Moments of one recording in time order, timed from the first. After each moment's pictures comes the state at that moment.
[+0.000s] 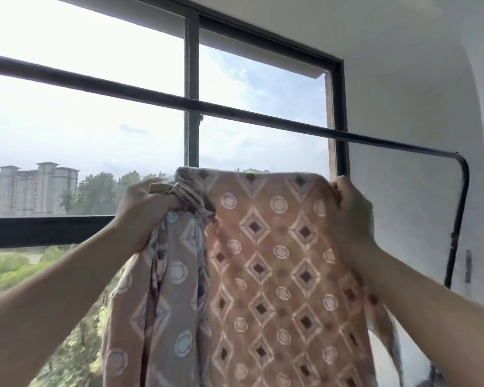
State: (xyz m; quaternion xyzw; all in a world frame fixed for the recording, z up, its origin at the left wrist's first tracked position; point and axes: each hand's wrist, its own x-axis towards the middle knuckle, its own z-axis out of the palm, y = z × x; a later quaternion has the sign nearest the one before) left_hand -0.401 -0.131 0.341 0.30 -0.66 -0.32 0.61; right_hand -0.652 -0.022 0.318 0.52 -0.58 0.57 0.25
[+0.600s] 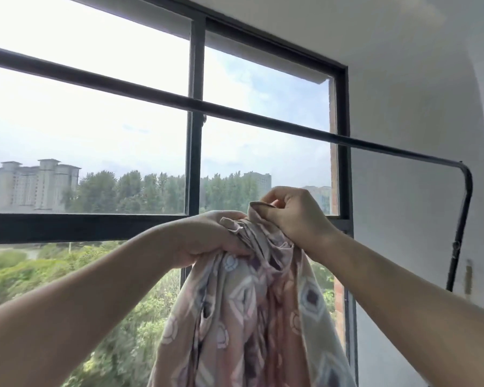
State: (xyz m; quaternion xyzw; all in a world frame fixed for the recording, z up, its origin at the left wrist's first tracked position) left_hand -0.443 -0.096 0.332 0.18 -0.82 -0.50 0.23; right_hand -0.594 -0.035 0.335 0.67 -0.48 0.57 0.05
